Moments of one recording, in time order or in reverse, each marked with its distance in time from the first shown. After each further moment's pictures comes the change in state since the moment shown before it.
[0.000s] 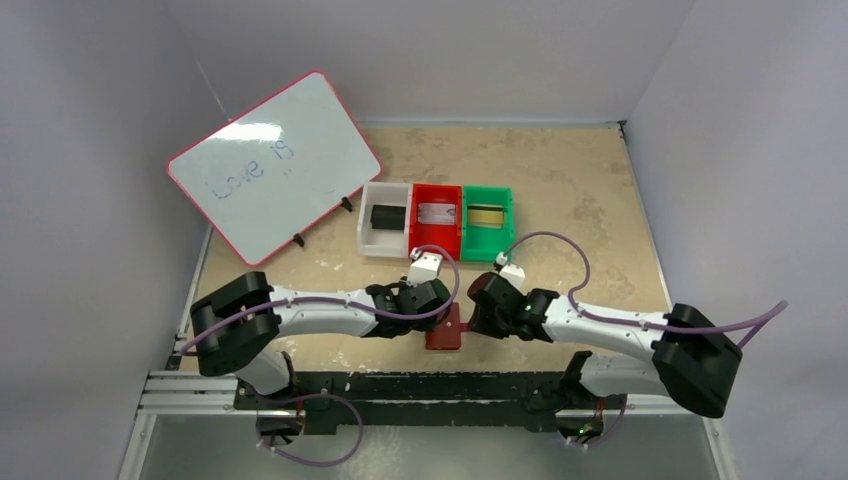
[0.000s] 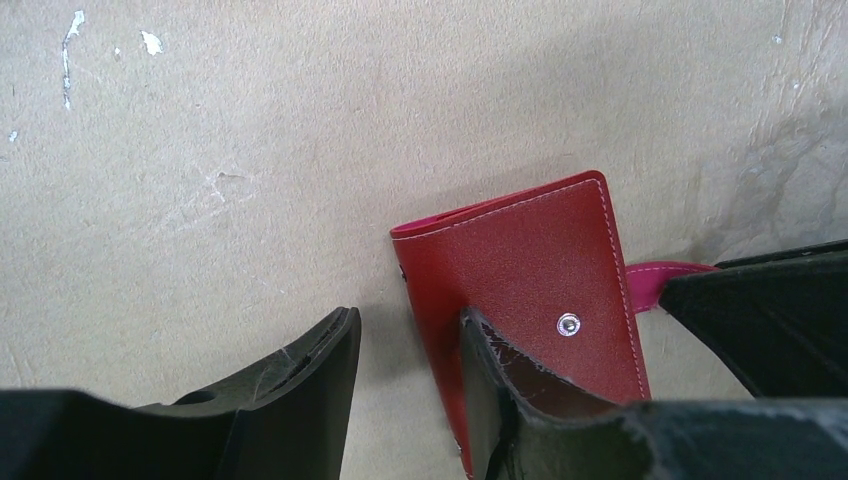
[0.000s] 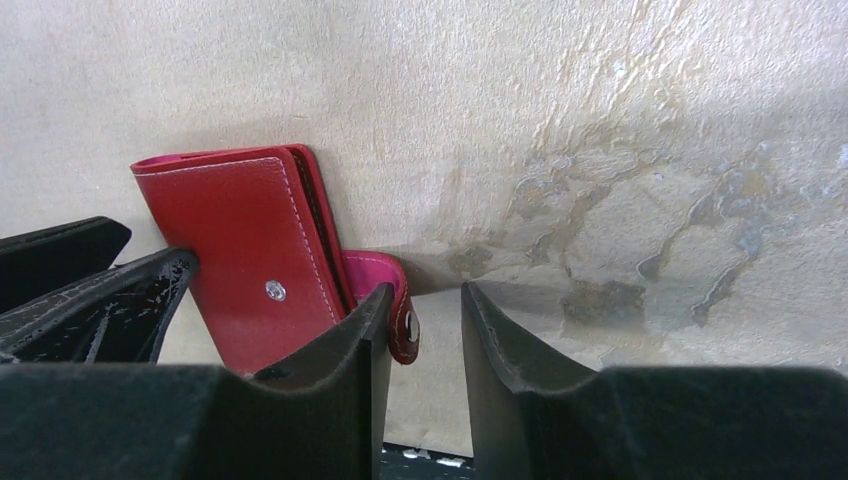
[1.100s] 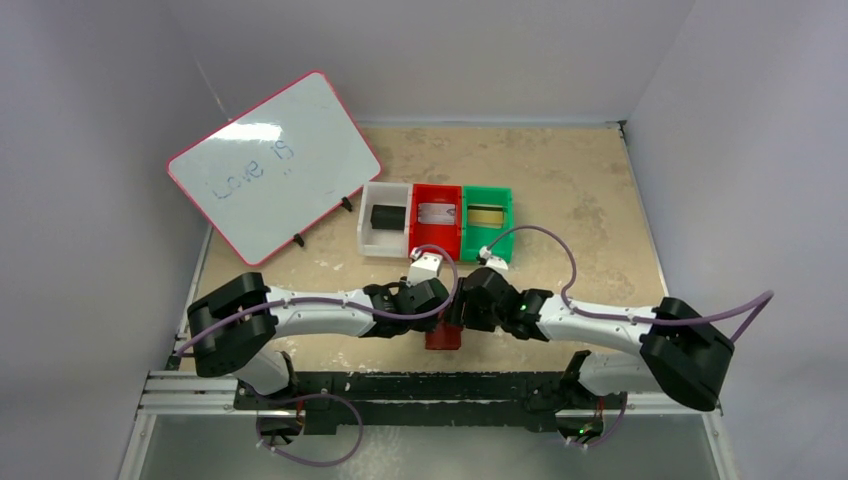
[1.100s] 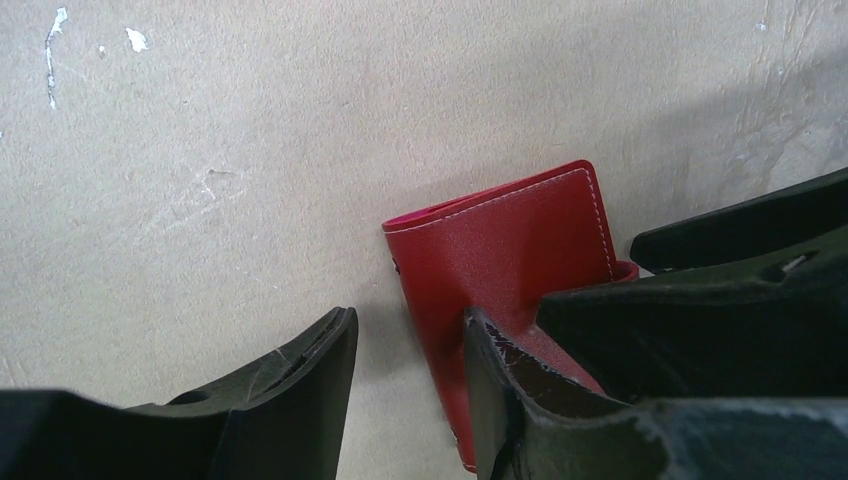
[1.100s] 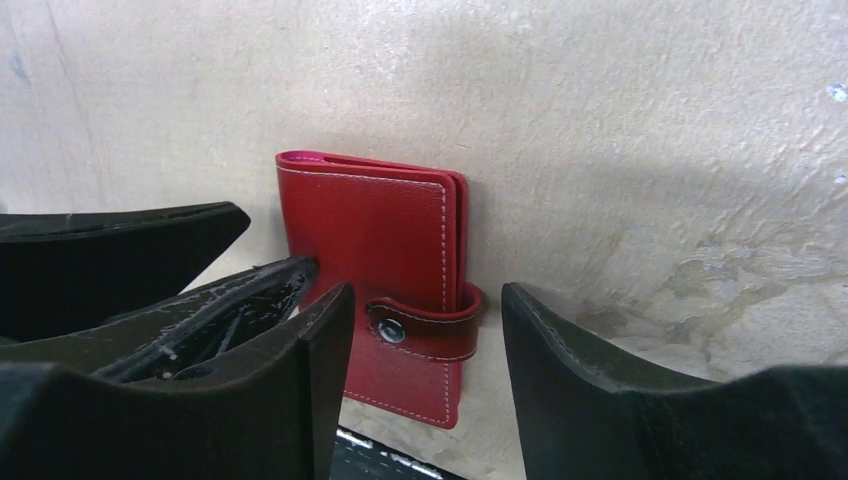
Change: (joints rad) left arm 0.004 -0.015 -0.008 0.008 0.031 0.017; right arm -0.002 0.047 -0.017 0.242 -0.079 -0.122
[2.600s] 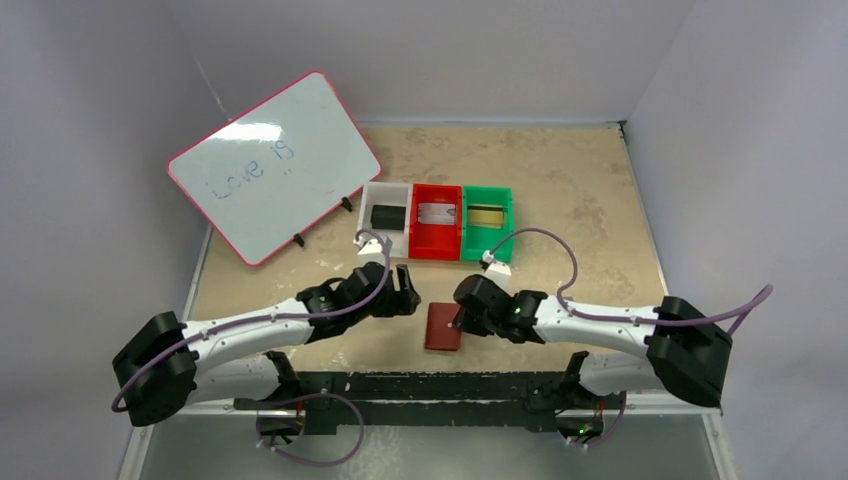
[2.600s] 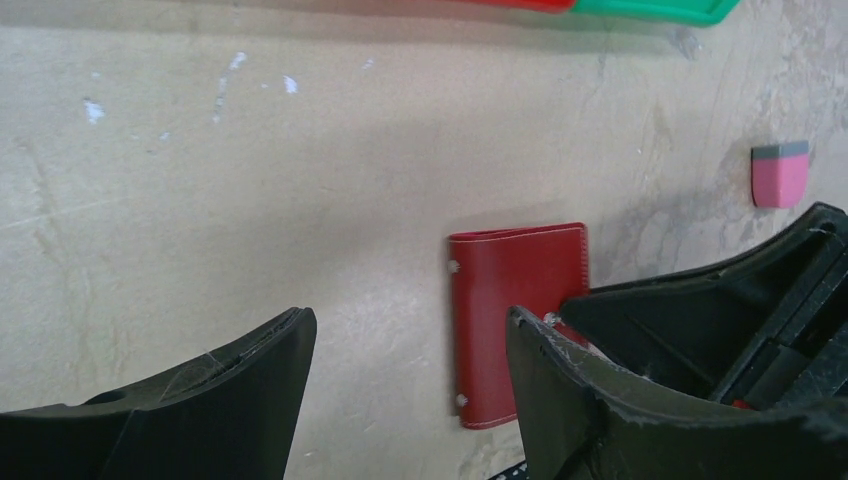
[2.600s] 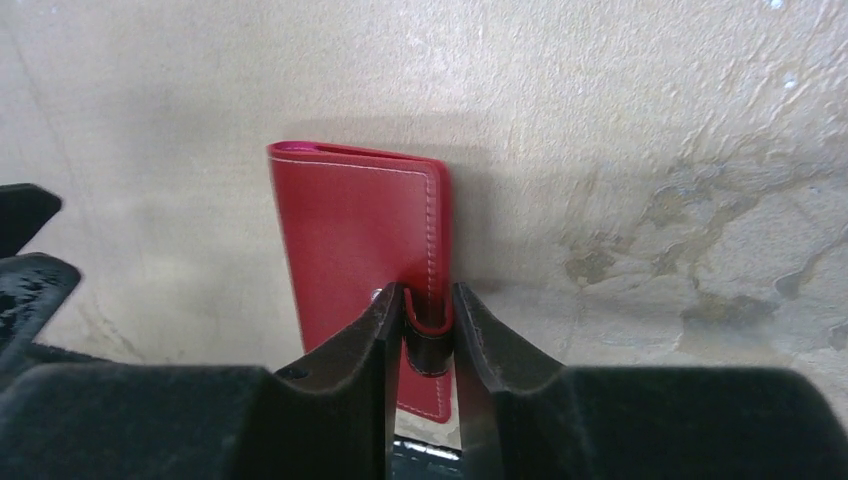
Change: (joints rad) left arm 0.216 -0.426 -0.271 0.129 0.147 -0.066; right arm 0.096 0.021 0.088 -0.183 0.143 0.166
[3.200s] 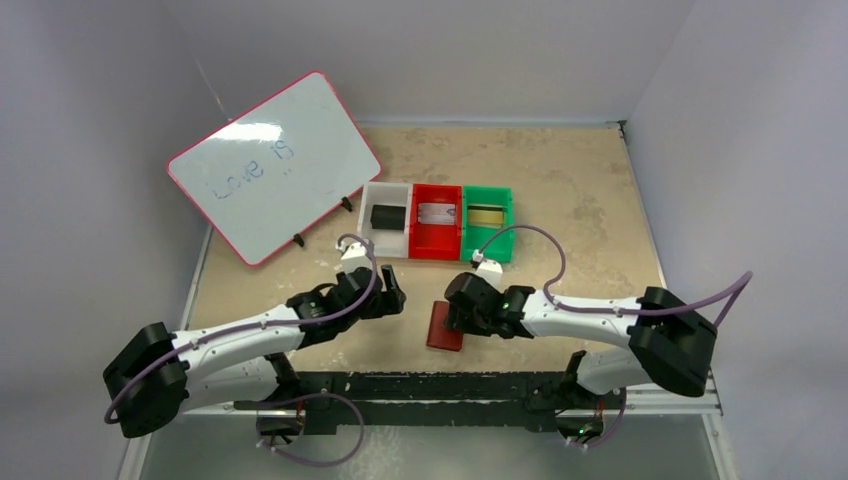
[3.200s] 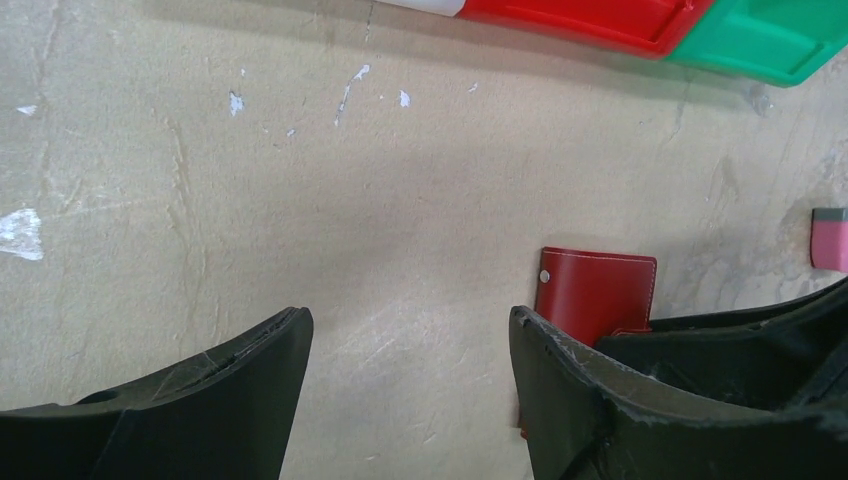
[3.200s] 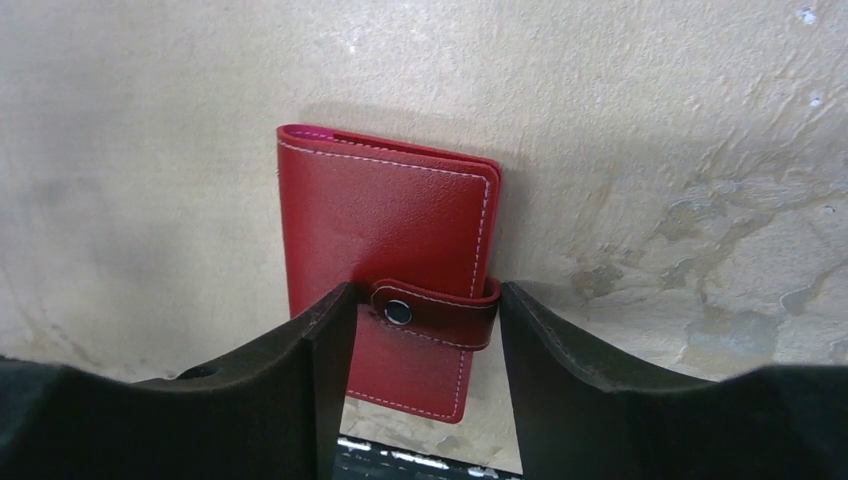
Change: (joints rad) left arm 0.021 -0.069 -0.058 -0.041 -0.106 -0.046; right arm -0.006 0.058 0.035 -0.005 -0.023 -0.059
